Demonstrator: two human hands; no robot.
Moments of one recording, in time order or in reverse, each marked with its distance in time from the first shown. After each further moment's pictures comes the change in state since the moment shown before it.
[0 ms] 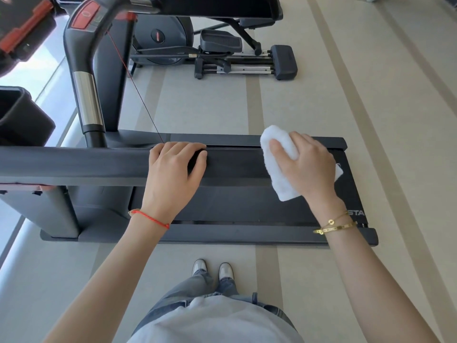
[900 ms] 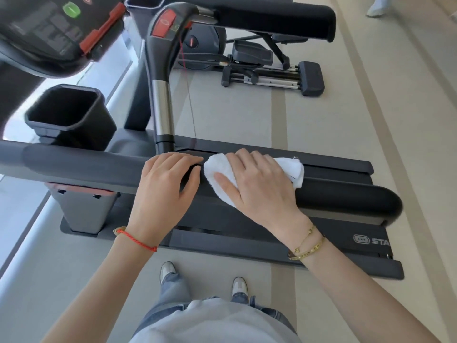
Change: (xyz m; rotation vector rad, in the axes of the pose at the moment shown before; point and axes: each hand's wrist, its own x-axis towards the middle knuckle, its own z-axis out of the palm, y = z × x) left_hand -0.012 -0.129 -0.073 -0.008 -0.018 -0.040; right_hand -0.008 -0.191 0.082 -0.250 -0.170 -0.586
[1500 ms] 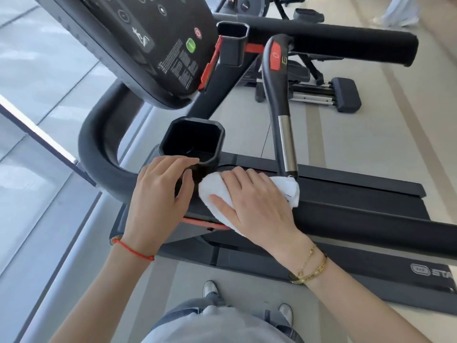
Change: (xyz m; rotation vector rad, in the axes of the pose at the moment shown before) left_hand 0.010 -0.214 -0.122 0.002 0.112 -0.053; right_hand 0.135 -0.211 0.023 0.089 -0.122 -0.062
